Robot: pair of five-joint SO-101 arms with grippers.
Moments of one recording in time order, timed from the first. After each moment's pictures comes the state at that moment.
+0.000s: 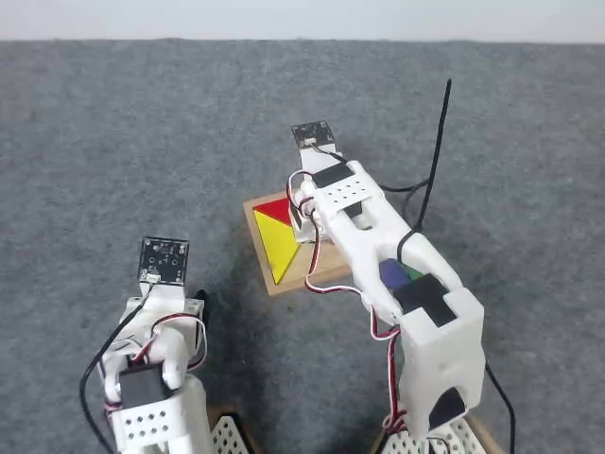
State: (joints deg) left arm -18.8 -103.1 96.9 72.0 -10.5; right arm -31.2 23.6 2.3 62.4 -13.1
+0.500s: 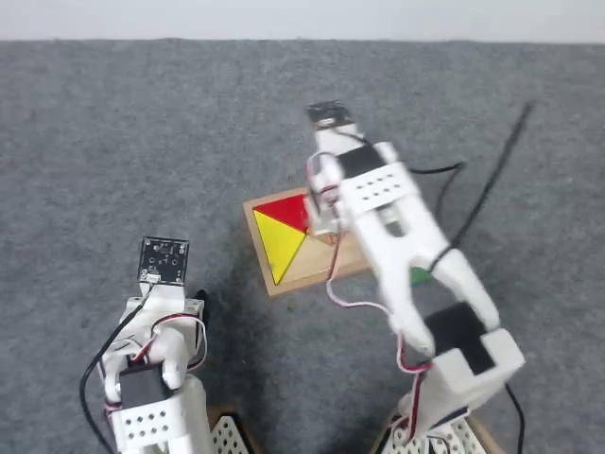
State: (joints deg) left arm -18.8 -103.1 96.9 72.0 -10.5; right arm -25.8 7.5 2.2 79.5 -6.5
